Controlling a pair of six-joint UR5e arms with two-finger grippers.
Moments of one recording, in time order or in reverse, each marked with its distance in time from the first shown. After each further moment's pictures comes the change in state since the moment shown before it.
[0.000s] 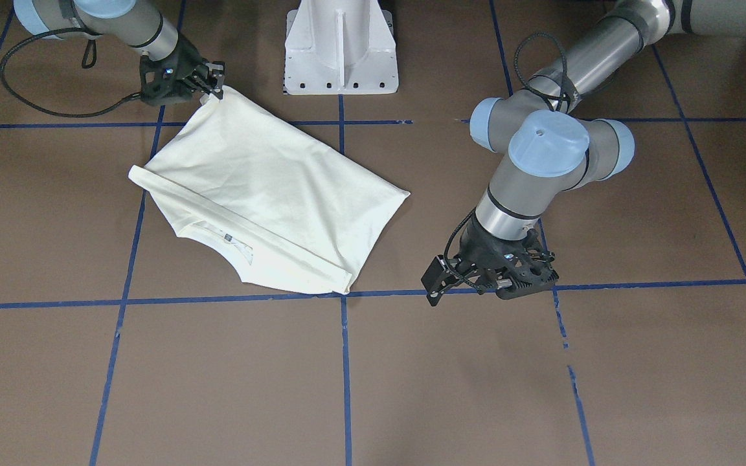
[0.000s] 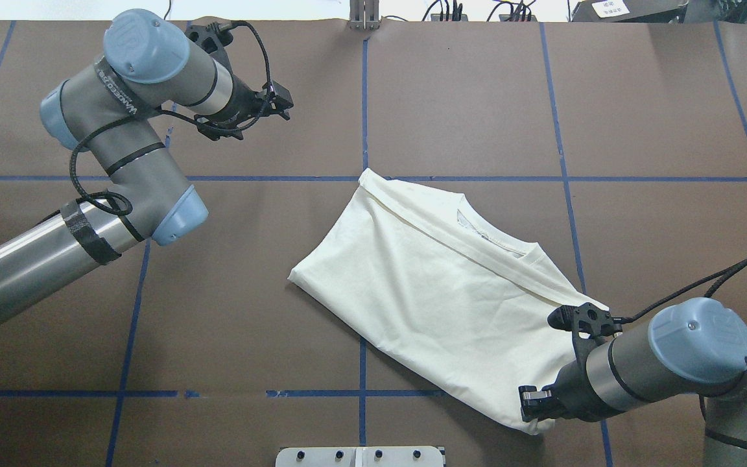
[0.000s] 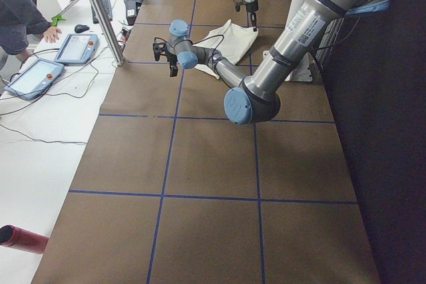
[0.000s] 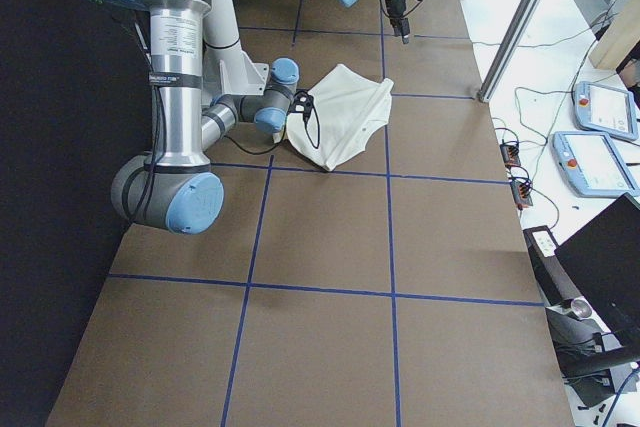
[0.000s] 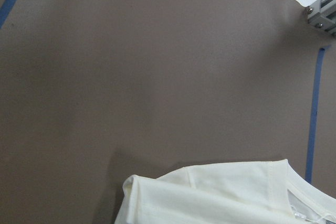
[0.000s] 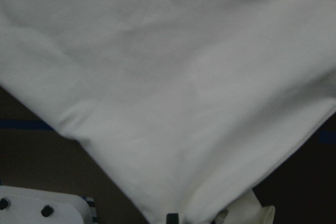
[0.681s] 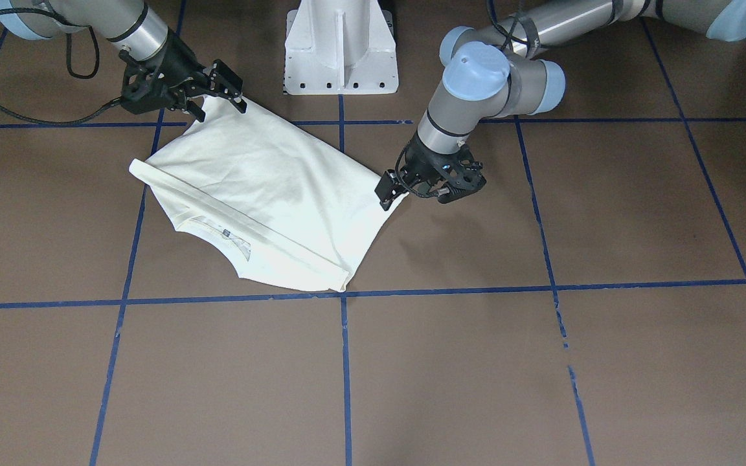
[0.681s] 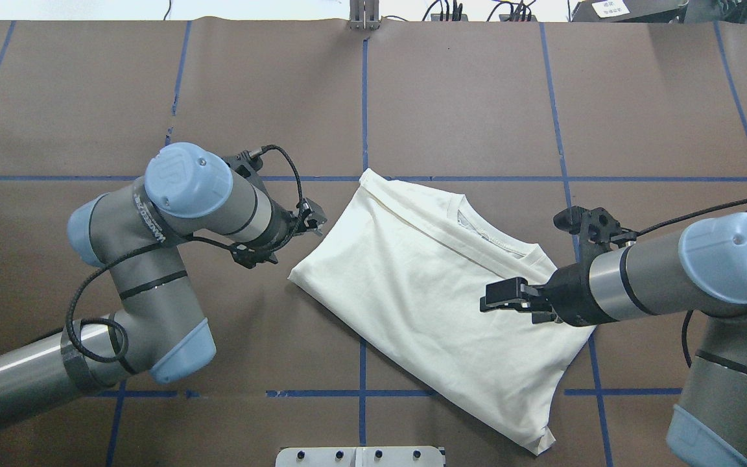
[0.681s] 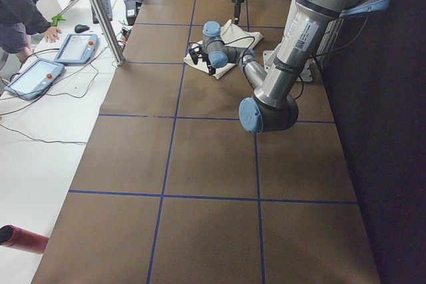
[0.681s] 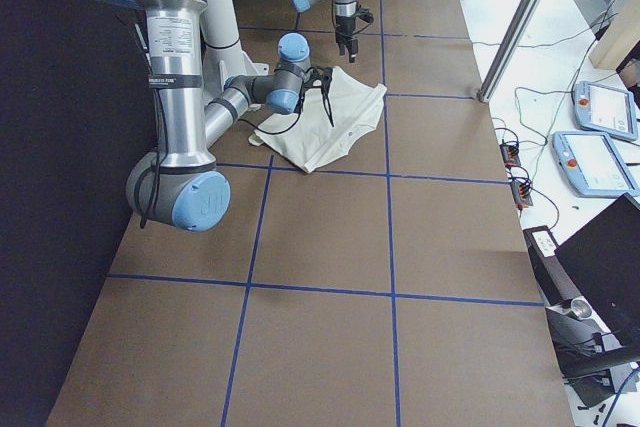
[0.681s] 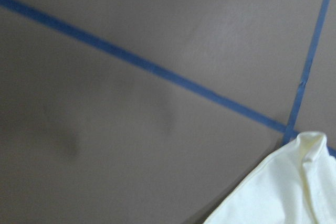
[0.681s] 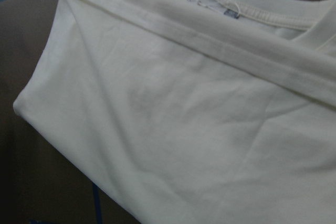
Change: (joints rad) left arm 0.273 0.136 -0.281 0.179 0.034 -0.358; right arm 0.248 0.140 -0.003 0.009 -0.047 0.003
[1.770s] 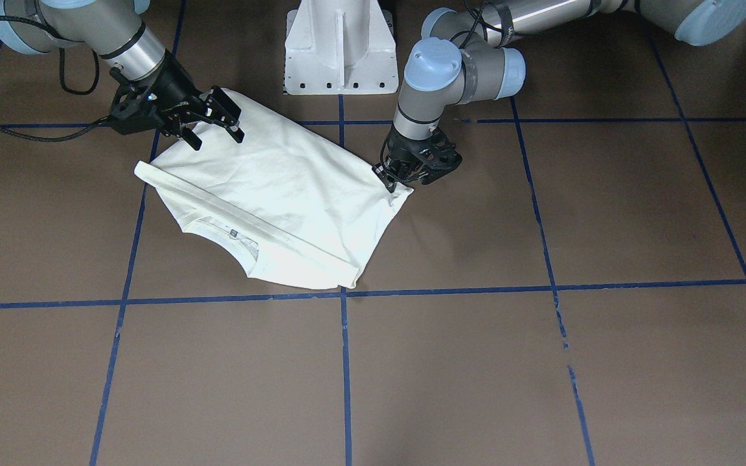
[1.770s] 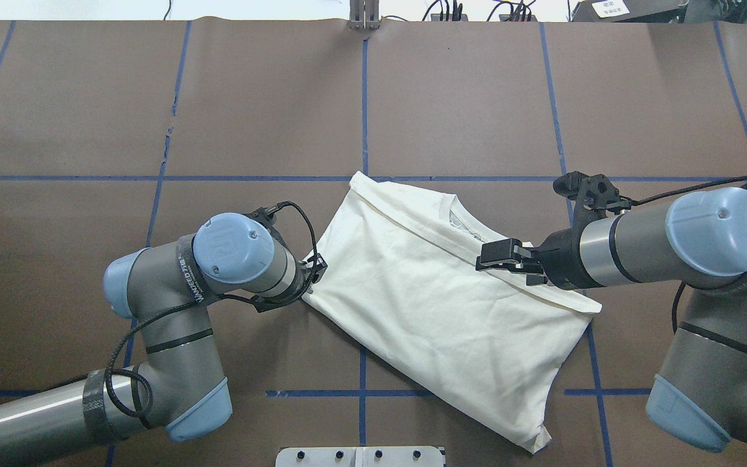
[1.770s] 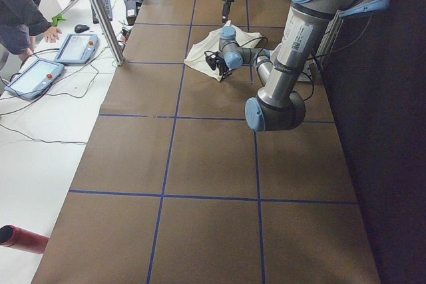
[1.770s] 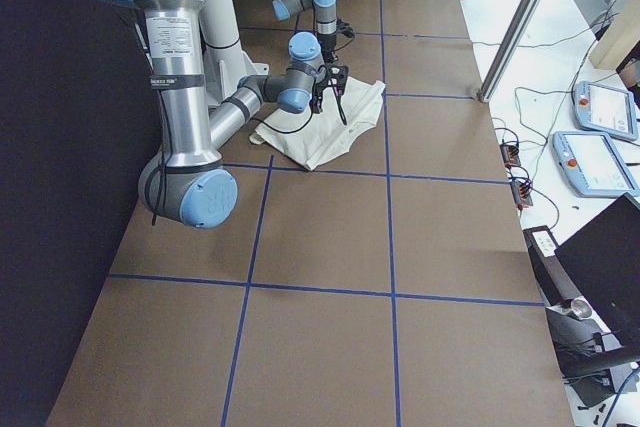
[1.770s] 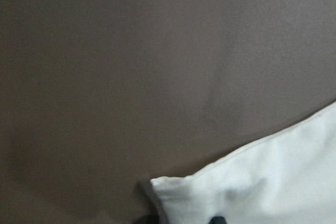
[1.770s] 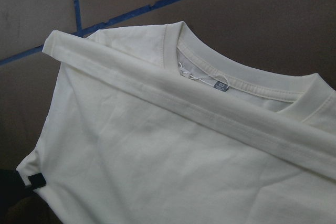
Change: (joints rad) left arm 0.099 -0.006 0.024 0.067 0.099 -0.093; right arm 0.034 0.050 -0.057 0.001 -0.056 0.000
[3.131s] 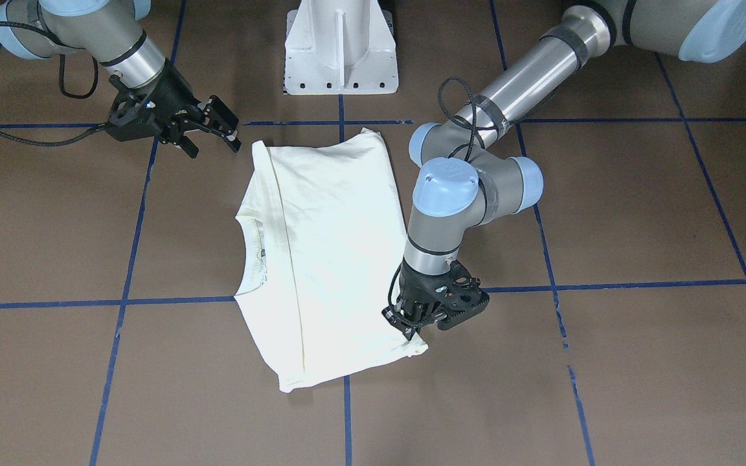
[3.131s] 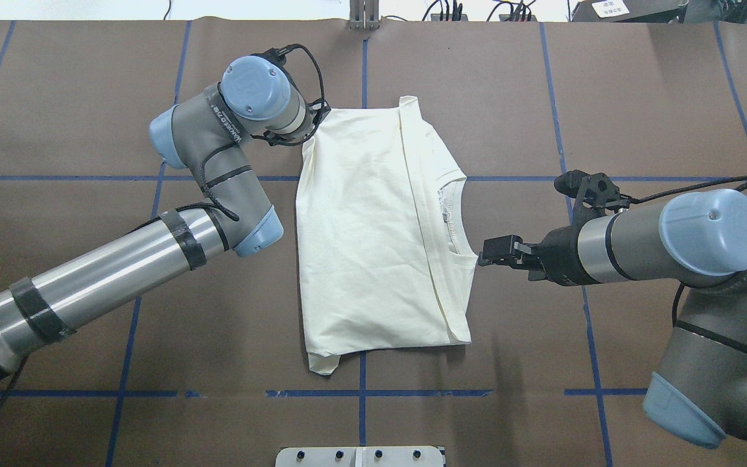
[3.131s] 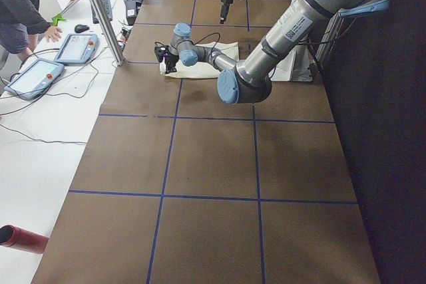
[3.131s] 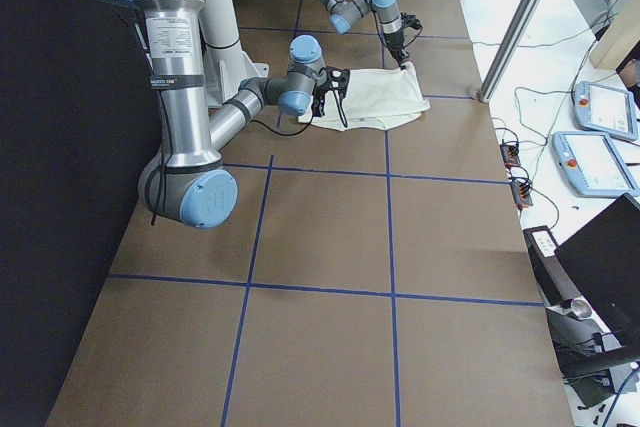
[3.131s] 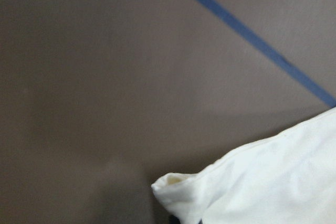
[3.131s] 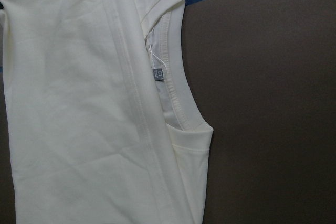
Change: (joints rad) left arm -0.283 -0.359 0.645 -0.358 0.133 0.272; right arm 0.000 0.001 -0.020 0.000 -0.034 0.000
